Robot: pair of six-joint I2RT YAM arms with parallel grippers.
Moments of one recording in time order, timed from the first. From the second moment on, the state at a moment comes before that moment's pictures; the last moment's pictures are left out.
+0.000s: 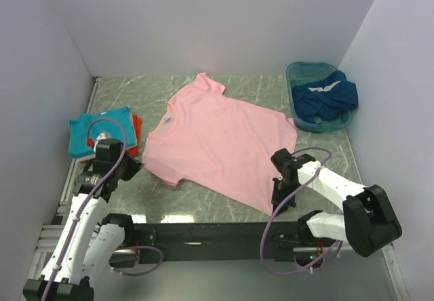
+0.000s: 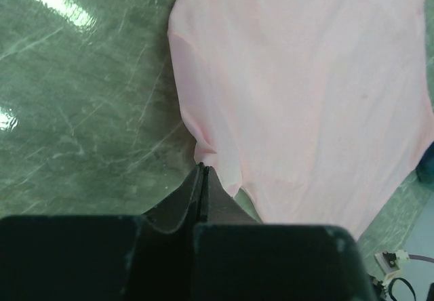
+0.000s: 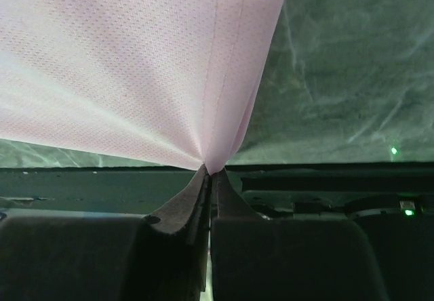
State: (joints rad) left arm -0.11 0.69 0.68 -0.77 -0.05 -0.90; right arm 0.43 1.22 0.55 -0.96 -0.20 0.70
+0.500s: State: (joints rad) left arm -0.11 1.04 0.74 -0.57 0.04 -0.87; right arm 0.41 1.18 0.70 -1.04 -0.14 0.74
